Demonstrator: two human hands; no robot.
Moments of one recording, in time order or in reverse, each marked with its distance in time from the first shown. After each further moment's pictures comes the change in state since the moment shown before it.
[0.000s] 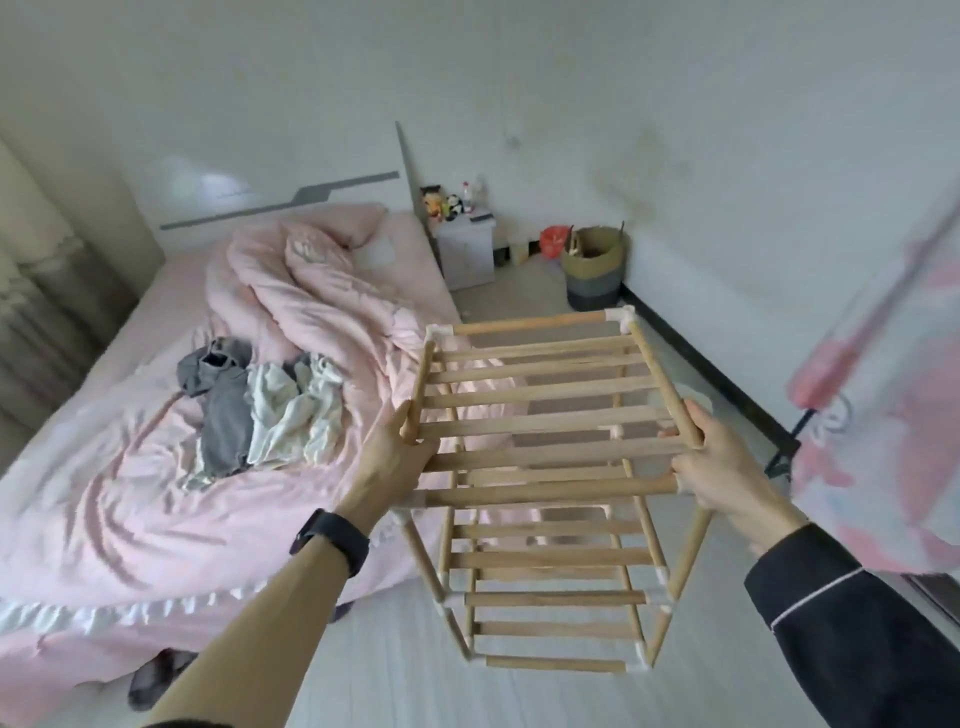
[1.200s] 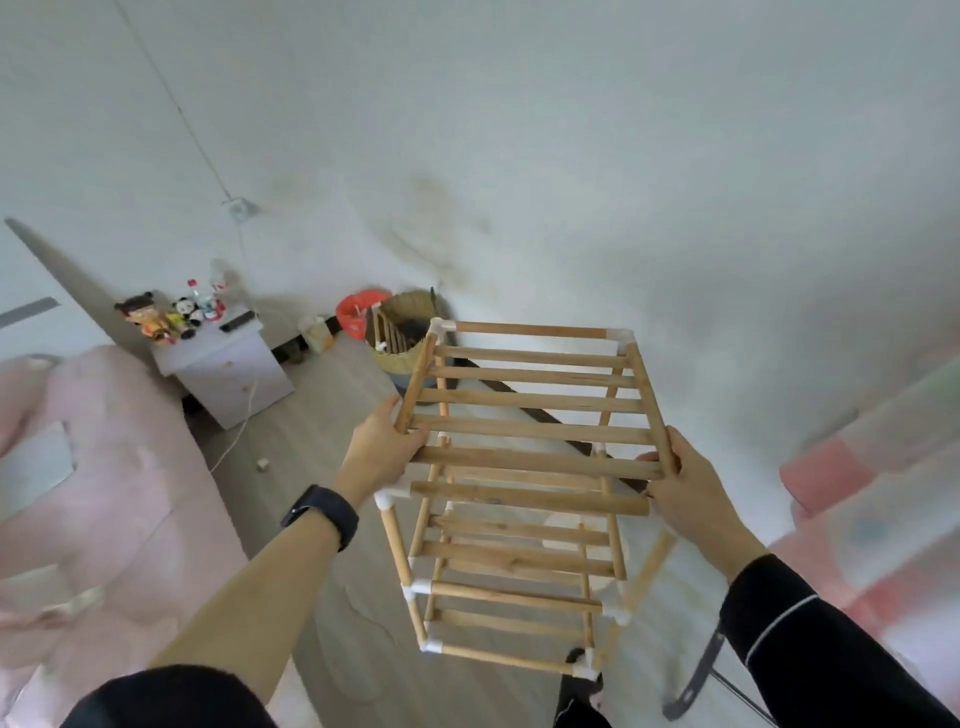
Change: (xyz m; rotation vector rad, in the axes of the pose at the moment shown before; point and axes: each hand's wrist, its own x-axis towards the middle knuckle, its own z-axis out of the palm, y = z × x) left_hand 0.725 0.336 0.444 0.129 -0.454 0.236; right_hand 0.681 0.075 -0.218 0.178 0.428 0.194
